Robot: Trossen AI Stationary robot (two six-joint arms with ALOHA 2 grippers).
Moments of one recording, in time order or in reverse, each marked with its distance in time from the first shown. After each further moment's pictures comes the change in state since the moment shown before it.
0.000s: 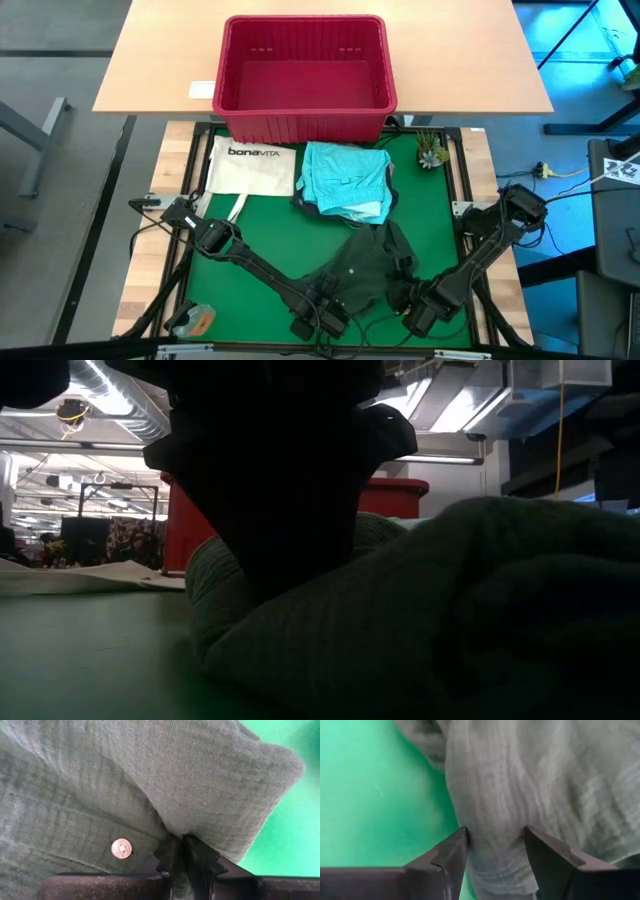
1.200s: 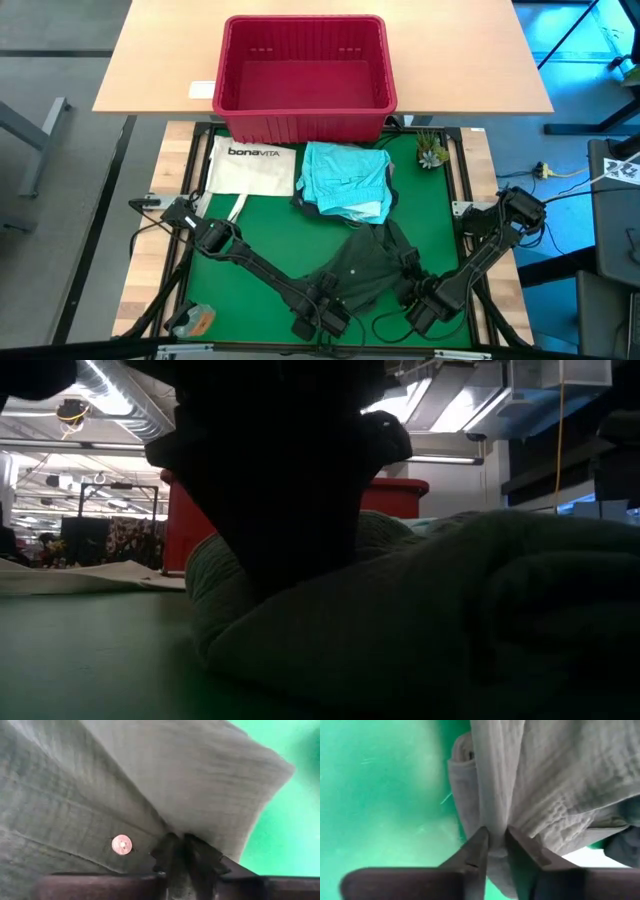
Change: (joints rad) left arm 0.006 0.000 0.000 0.001 0.021 -0.044; right arm 0.002 0.025 0.021 -0.252 -0.087 -0.026
